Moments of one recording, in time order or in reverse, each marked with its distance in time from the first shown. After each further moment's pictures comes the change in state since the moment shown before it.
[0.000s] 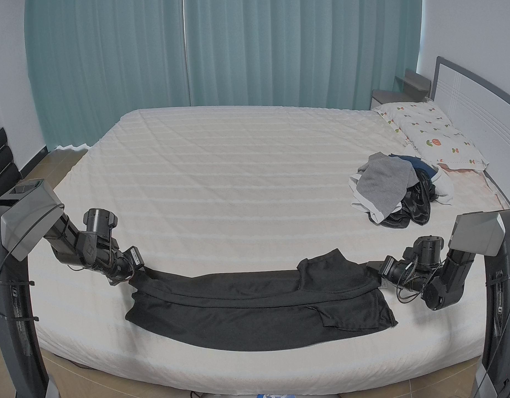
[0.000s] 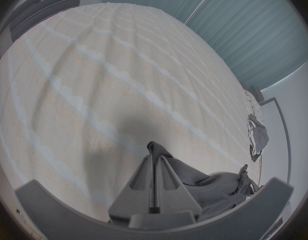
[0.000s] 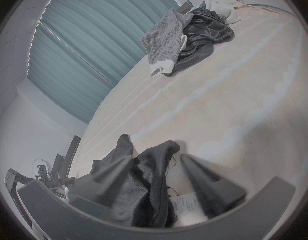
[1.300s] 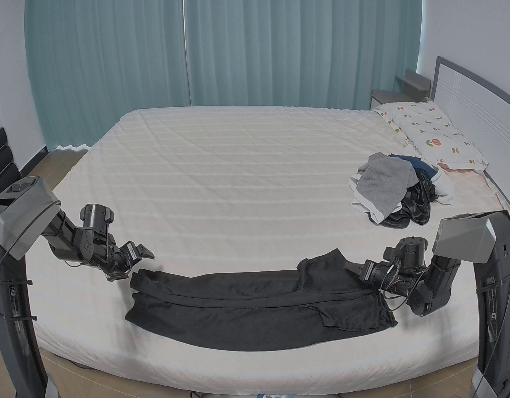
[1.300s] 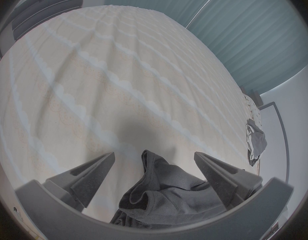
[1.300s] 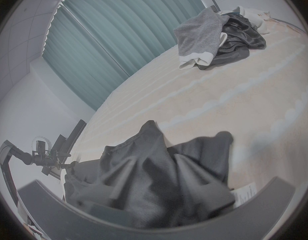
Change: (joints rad) left arm 0.015 -0.009 -0.028 0.020 -0.002 -0.014; right arm 0.125 0.016 -0.021 -0.044 -0.026 -0.097
